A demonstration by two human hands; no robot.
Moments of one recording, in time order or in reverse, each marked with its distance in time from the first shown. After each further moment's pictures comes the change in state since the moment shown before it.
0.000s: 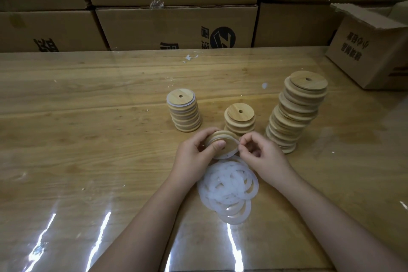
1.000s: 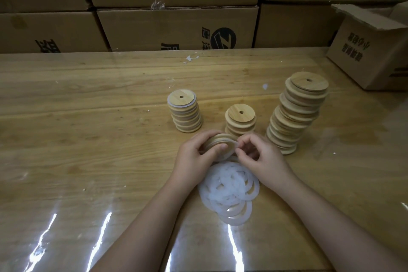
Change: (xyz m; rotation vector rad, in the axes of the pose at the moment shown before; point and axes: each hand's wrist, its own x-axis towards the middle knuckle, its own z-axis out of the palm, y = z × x) left_hand -0.004 0.007 -0.001 0.058 0.000 0.039; right_hand -0.001 0.000 0.004 -0.068 0.016 -0.134
